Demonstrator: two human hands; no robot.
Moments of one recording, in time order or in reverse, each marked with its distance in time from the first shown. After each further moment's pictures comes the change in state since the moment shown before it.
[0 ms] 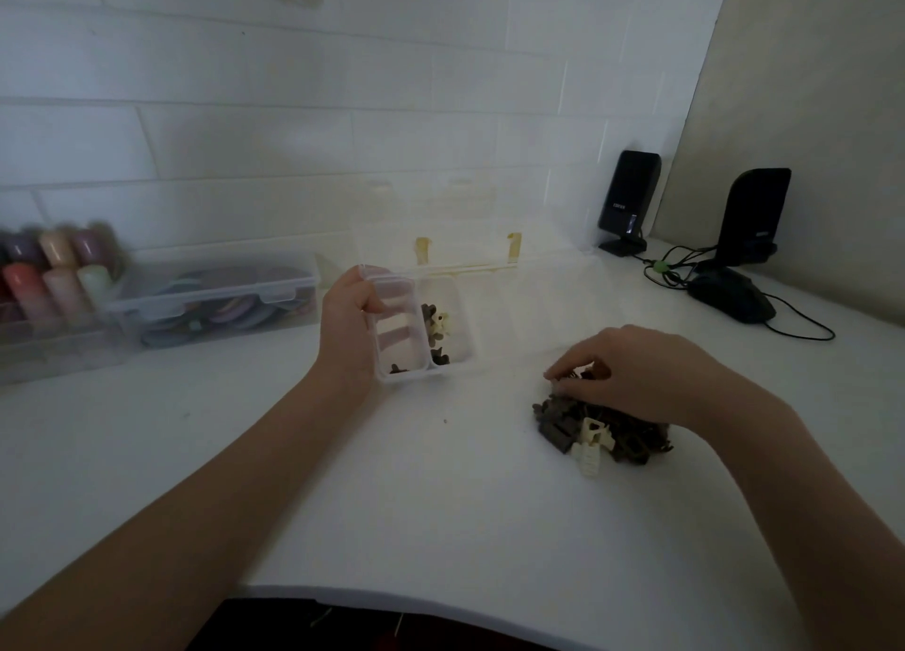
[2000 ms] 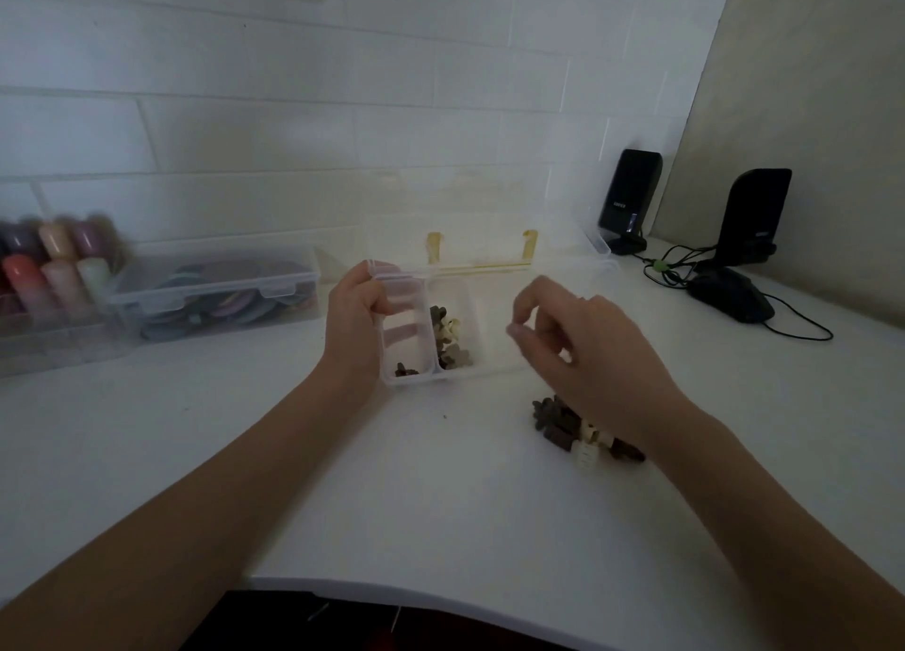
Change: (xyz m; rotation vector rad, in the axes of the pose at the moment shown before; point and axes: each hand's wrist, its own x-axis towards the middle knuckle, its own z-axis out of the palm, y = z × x) left_hand -0.006 0.000 0.004 0.042 -0.044 0.071; right_hand 0.001 -0.035 0.011 0.226 0.537 -0.322
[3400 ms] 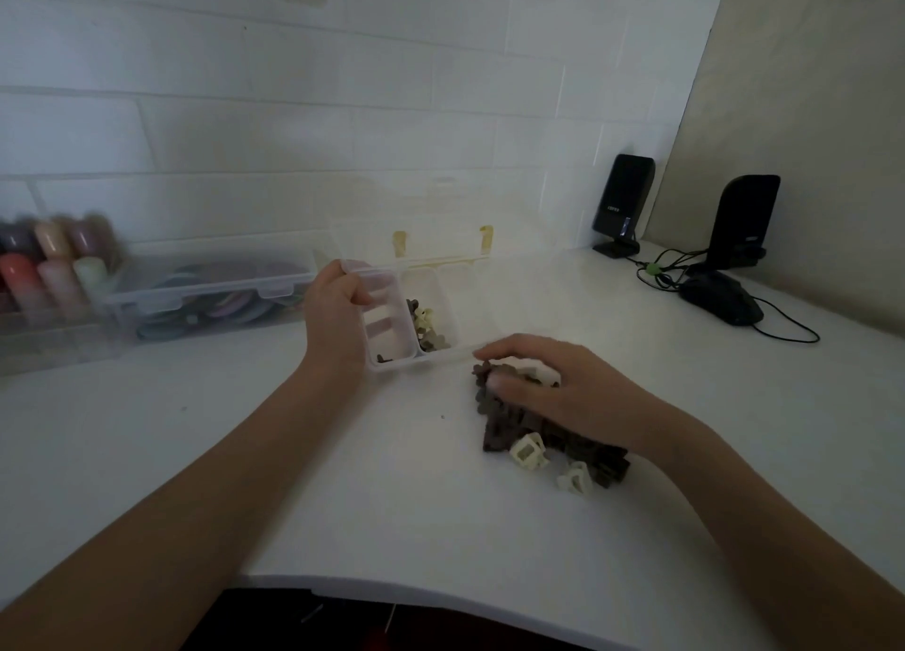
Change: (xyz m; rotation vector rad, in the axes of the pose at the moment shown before) left_hand 0.009 0.001 -0.009 0.014 0.151 0.013; right_hand -0.009 0.012 0.016 0.412 -0.384 0.234
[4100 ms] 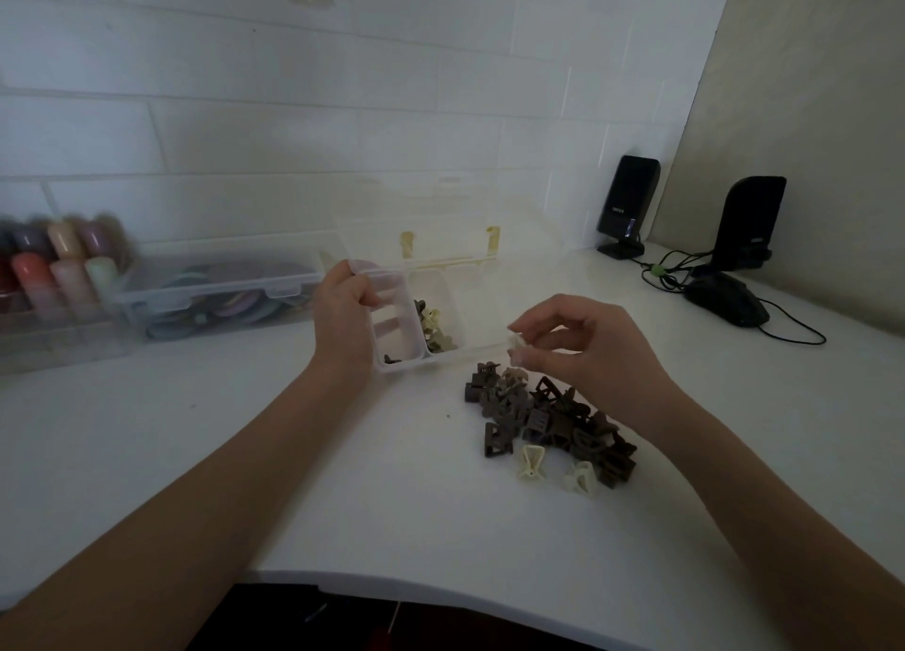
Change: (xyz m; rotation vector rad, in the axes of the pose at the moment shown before) left_hand -0.002 0.002 0.001 -0.008 -0.011 0.009; right_hand 0.004 -0.002 -0.009 0.384 0.322 -0.044
